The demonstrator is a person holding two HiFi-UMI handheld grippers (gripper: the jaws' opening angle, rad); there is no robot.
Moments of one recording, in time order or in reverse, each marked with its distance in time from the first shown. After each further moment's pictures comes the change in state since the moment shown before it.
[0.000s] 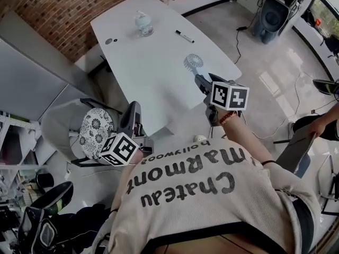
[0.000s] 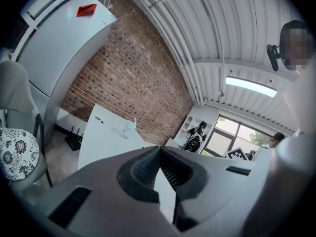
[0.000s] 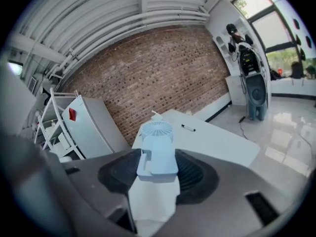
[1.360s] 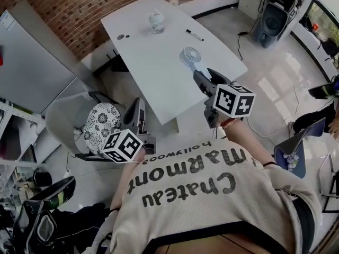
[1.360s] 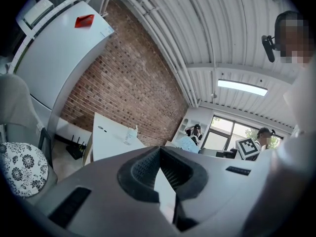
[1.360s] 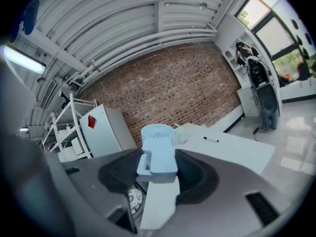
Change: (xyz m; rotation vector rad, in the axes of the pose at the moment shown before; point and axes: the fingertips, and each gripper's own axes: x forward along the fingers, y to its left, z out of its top) left arm -0.085 0.028 0.037 0.059 -0.031 -0.047; right arm -0.050 0.141 -0.003 -0.055 -0.187 0.120
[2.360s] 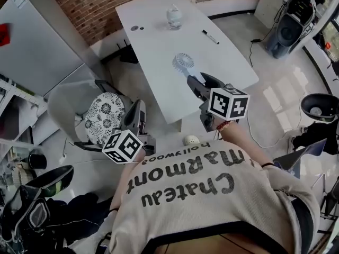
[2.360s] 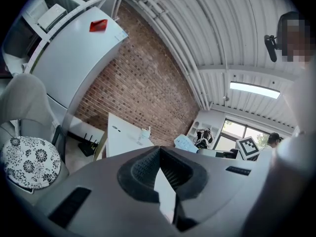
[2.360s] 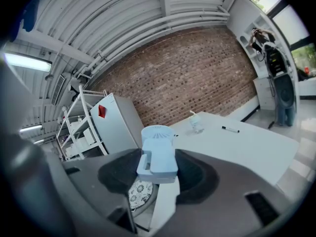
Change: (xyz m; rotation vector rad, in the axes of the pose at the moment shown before) left arm -0.020 0.047 -0.004 -0.058 -0.029 0.124; right arm 0.057 0.044 -0.038 -0.035 0.140 0.135
